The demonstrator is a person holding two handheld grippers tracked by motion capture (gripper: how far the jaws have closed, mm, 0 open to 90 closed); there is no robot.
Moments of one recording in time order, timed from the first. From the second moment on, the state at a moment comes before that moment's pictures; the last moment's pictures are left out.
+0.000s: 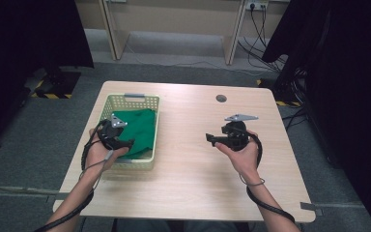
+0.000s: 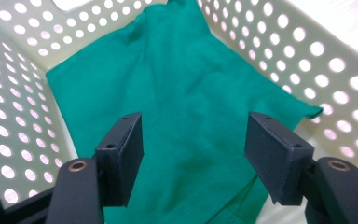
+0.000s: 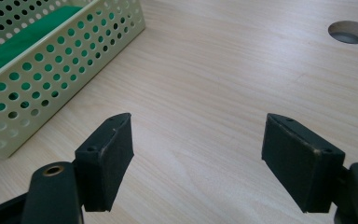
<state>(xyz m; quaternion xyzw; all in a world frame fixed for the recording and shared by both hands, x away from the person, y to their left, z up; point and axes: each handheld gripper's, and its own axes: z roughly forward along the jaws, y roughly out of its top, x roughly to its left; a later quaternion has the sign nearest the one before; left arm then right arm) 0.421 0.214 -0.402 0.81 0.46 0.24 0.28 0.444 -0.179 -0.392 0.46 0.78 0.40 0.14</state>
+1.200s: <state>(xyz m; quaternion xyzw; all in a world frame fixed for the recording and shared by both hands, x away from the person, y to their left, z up) 0.429 0.207 -0.400 0.82 0.45 0.23 0.28 0.433 -0.212 -0.388 0.47 0.77 0.41 0.16</state>
